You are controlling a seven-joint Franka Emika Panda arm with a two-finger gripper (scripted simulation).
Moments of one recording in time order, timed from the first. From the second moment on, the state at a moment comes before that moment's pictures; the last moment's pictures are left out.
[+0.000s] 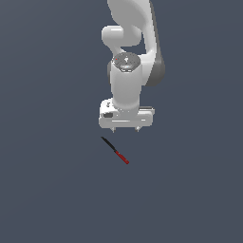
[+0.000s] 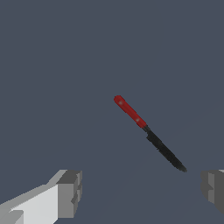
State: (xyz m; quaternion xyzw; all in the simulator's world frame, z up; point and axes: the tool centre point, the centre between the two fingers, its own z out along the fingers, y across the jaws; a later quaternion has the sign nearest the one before) arm 0.007 0.017 0.179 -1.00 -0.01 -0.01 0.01
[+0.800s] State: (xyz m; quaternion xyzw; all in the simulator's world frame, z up) arm 0.016 0.007 0.192 -1.00 -0.01 -0.03 0.01
